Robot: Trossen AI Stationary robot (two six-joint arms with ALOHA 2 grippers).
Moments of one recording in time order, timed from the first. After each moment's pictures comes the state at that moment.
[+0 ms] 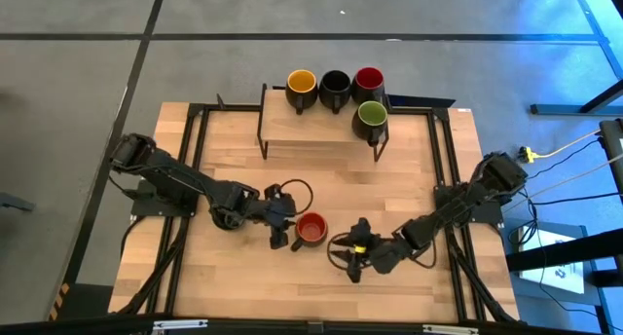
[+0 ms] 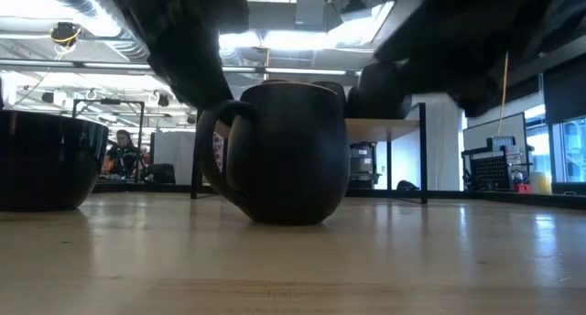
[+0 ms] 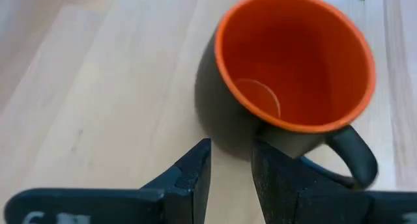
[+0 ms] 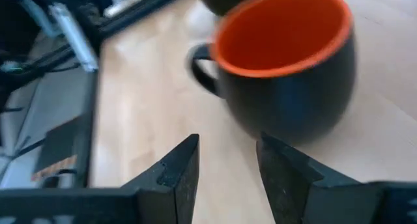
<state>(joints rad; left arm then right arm) -0.29 1.53 0.91 -0.25 -0.25 -0.46 0.61 1.69 0.81 0.30 0.56 0.81</state>
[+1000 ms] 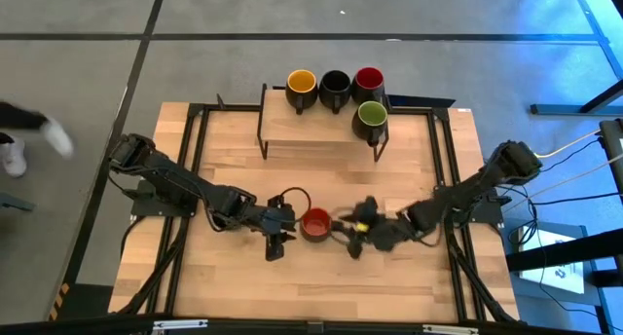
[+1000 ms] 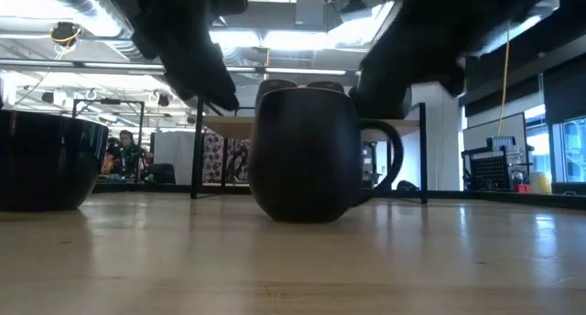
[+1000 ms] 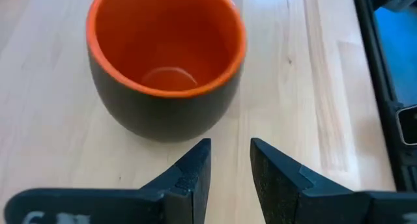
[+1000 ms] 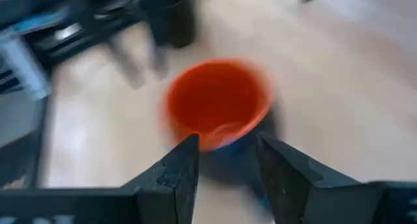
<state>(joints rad) -0.35 1.54 0.91 -0.15 -0.13 -0.46 0.47 1.52 0.81 0.05 0.57 0.77</state>
